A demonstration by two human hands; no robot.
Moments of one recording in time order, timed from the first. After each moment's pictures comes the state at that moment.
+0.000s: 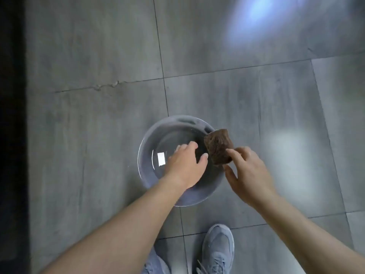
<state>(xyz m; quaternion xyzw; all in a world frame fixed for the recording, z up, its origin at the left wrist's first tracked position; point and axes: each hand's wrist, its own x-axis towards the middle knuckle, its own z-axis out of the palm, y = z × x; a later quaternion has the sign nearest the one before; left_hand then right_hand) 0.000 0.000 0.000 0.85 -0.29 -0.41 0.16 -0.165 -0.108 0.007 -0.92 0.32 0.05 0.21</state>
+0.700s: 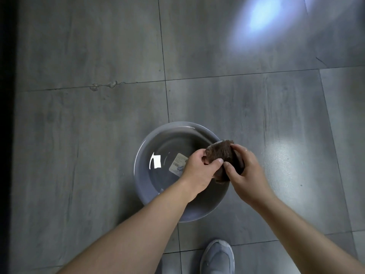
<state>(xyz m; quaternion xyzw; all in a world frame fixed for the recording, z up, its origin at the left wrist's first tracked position) -0.015 -0.024 -0.031 0.66 0.00 -0.58 0.49 -0.138 -0.121 -0.016 -0.76 0.45 0.00 0.46</state>
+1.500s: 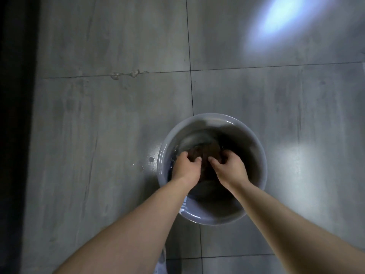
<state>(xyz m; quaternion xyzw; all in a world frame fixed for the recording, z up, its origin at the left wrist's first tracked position) 0.036 0.044 -0.110 0.83 0.04 -0.45 0.32 -0.056 -0.050 -0.095 -0.68 0.56 0.09 0.47</state>
